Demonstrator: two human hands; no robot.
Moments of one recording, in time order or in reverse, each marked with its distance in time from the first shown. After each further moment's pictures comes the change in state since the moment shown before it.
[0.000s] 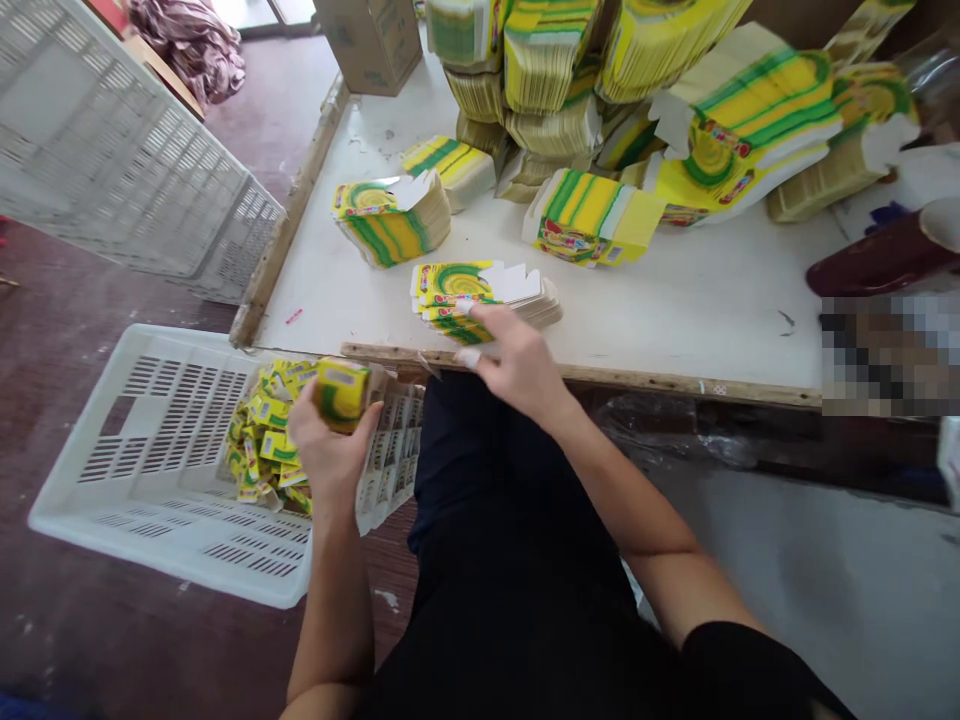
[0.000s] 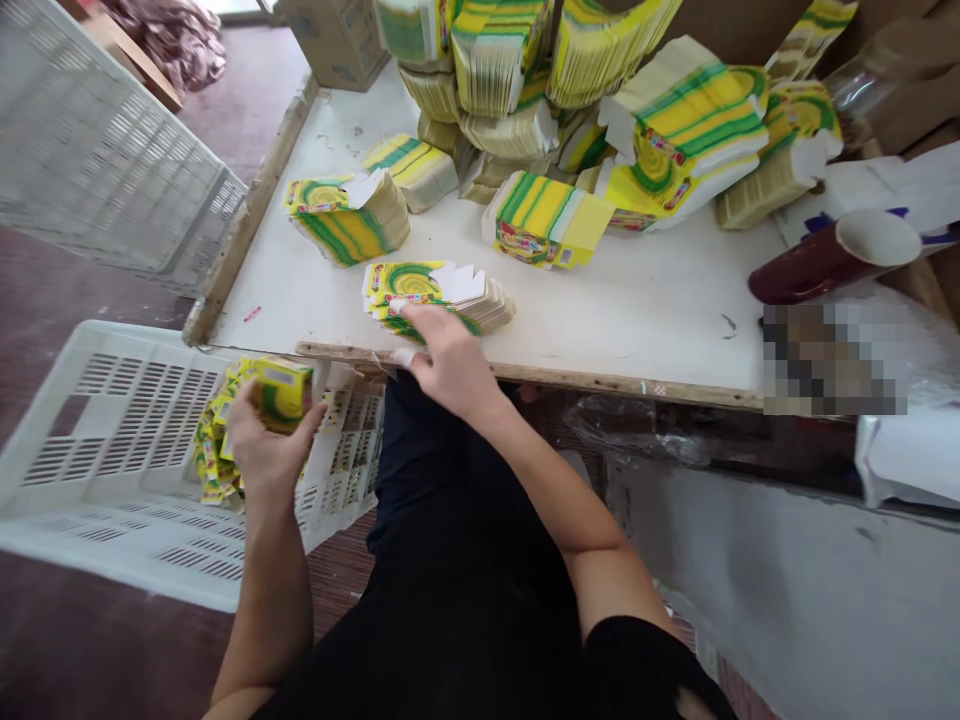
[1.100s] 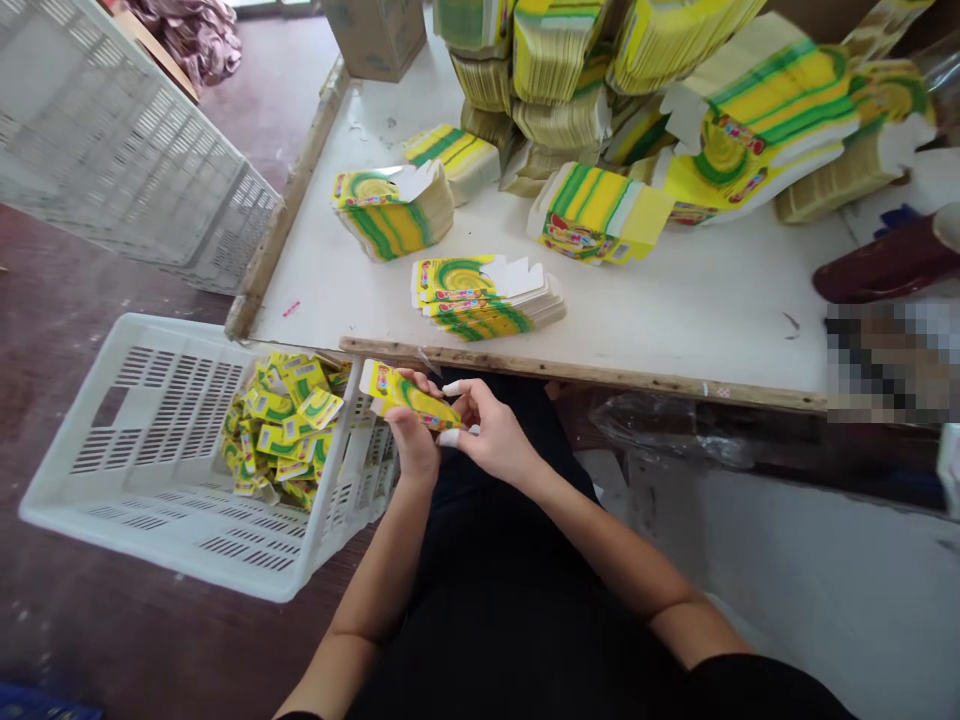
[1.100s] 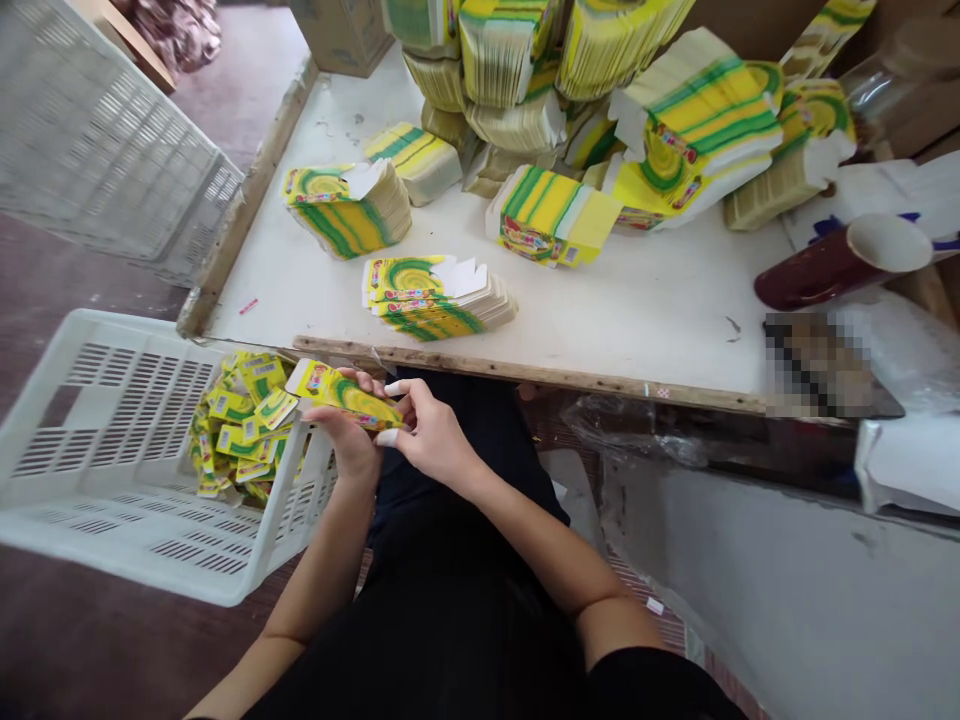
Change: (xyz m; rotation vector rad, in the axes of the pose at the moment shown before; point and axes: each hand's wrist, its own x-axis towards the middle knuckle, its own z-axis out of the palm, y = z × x) left_hand -0.036 0.064 0.074 -1.115 -0.094 -0.315; right_hand -0.061 -0.030 0.041 0.693 -0.146 0.513
